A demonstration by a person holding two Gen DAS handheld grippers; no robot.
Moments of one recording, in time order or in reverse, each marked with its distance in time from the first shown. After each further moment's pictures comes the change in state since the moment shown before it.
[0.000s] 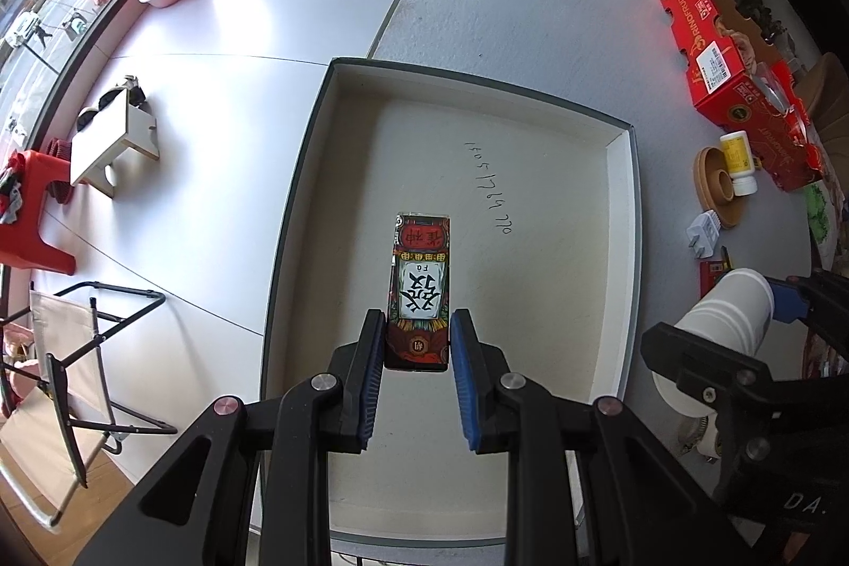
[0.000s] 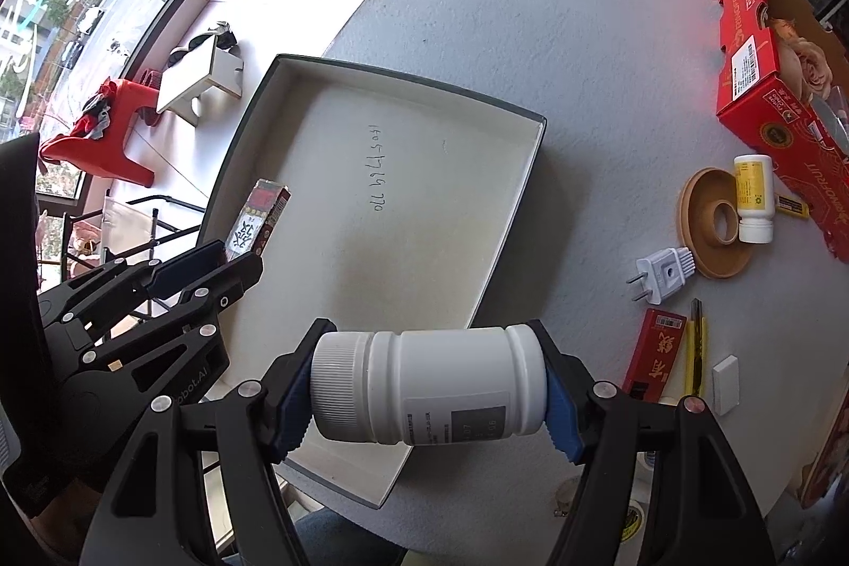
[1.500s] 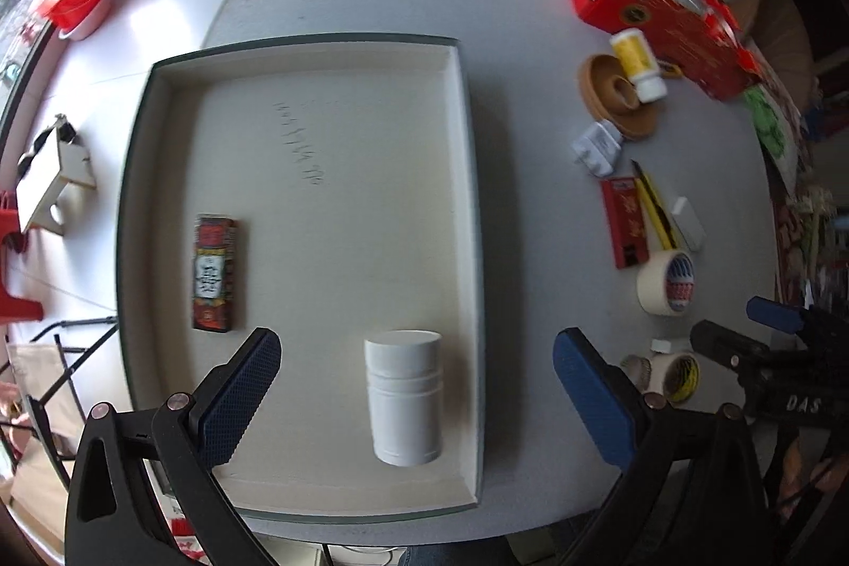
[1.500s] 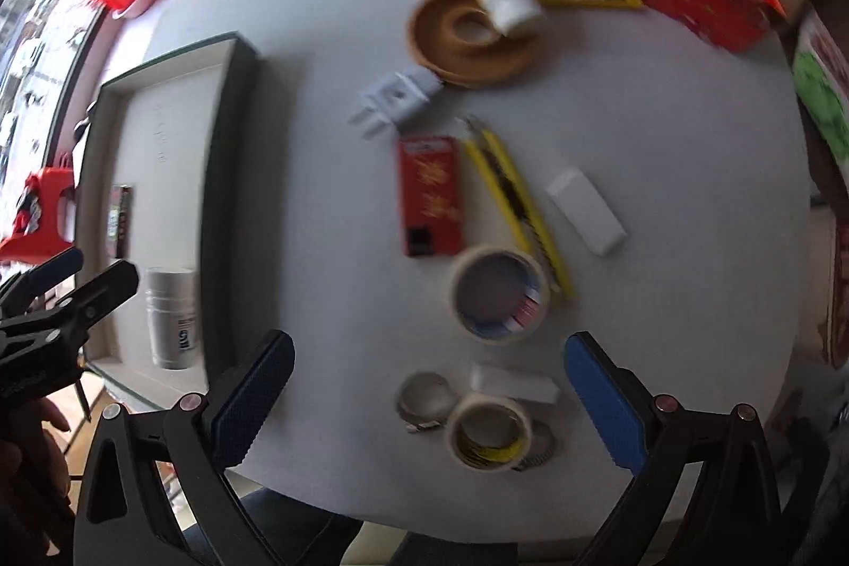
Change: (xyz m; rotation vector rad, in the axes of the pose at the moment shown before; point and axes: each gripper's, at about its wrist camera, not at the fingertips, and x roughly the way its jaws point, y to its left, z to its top) left arm 0.003 -0.104 -0.024 0.187 0.085 -0.122; right arm -0.018 -0.175 -0.134 0.422 0.048 -0.115
